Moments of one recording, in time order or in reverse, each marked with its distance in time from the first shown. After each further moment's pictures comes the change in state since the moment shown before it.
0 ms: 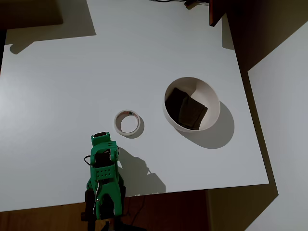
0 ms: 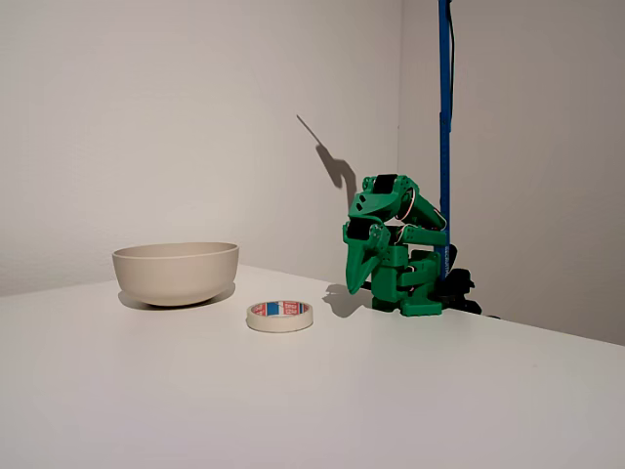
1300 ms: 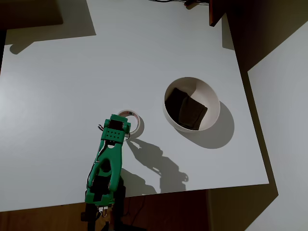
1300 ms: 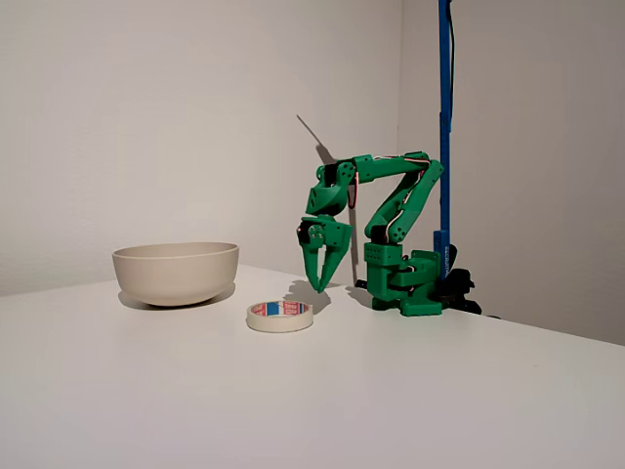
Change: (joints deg) arm 18.9 -58.4 -25.7 -15.5 12.0
